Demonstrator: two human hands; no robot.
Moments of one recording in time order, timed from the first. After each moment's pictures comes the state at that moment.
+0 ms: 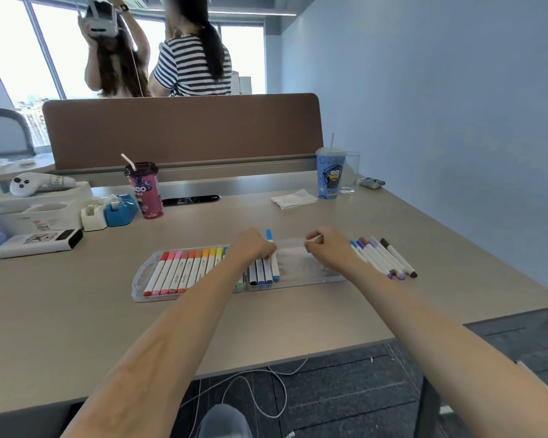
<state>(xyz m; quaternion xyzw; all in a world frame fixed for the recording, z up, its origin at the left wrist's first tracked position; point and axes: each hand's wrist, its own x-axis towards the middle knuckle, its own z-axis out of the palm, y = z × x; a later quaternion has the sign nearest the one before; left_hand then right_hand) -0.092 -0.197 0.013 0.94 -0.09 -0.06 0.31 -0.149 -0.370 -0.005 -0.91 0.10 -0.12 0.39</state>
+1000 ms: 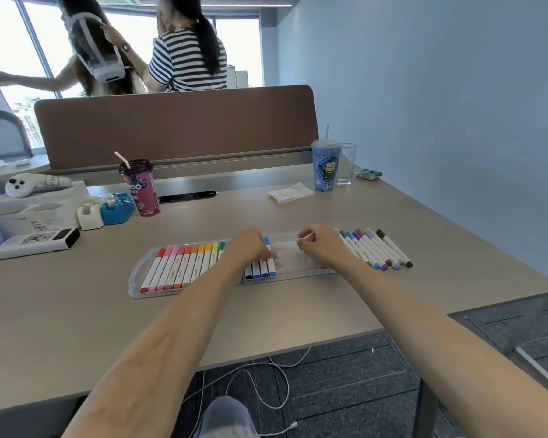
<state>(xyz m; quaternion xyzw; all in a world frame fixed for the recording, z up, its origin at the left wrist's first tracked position) -0.090 -0.205 0.002 0.97 -0.12 -0.08 0.19 -0.151 -0.368 -0.015 -0.91 0.09 -0.11 0.39</state>
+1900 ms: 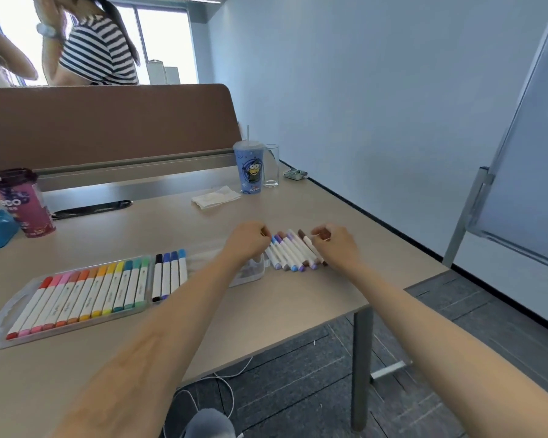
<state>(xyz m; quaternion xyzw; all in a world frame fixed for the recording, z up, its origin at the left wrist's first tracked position) -0.110 -0.354 0.002 0.92 -0.28 -0.03 0.27 -0.225 -0.515 -0.019 -0.87 0.21 -0.23 0.37</state>
